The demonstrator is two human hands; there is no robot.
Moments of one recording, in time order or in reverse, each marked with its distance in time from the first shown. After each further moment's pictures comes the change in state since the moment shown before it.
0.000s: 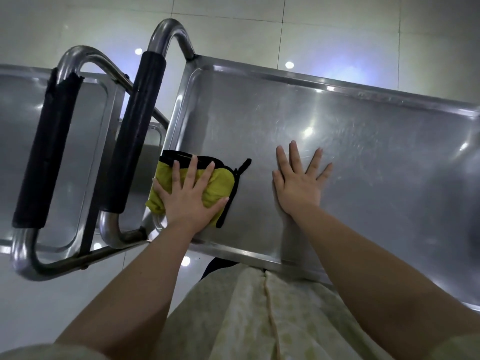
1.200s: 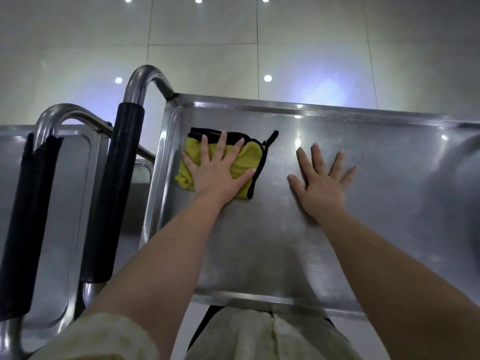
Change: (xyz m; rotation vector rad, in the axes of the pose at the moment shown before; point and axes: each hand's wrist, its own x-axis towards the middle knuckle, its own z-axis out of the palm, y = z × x) left_hand 0.153 0.067 -0.026 -0.014 -0.011 0.149; right_hand 0.056 0.039 -0.032 0.010 0.003 0.178
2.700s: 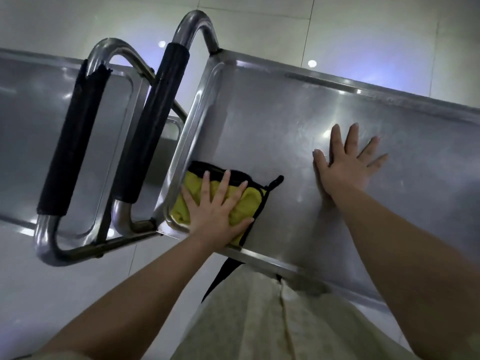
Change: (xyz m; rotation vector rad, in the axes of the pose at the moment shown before) left_hand -0.186 -0.020 0.029 0.081 -0.059 0.000; right_hand -0.005 0.000 0.002 -0.035 0.002 0.008
